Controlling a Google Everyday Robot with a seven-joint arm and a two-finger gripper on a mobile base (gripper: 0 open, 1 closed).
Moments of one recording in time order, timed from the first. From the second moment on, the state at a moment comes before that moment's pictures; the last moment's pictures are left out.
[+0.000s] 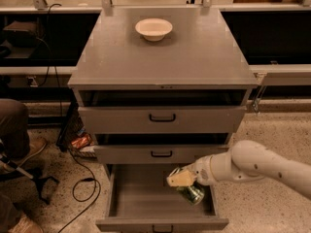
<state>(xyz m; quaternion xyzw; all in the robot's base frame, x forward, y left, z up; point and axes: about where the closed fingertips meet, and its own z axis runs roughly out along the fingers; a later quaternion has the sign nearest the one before) 0.475 -0.092 0.554 -0.29 0.87 0.33 0.23</state>
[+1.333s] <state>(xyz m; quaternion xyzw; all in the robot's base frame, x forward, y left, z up) 0.488 -0.060 0.459 -0.22 0.88 0.34 0.26</state>
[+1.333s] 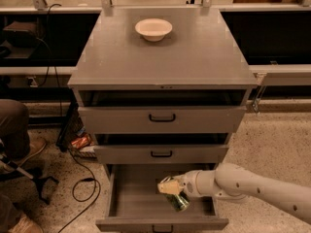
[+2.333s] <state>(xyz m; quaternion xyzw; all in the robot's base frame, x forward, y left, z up) 0.547 -0.057 0.348 -0.19 0.88 0.31 0.31</state>
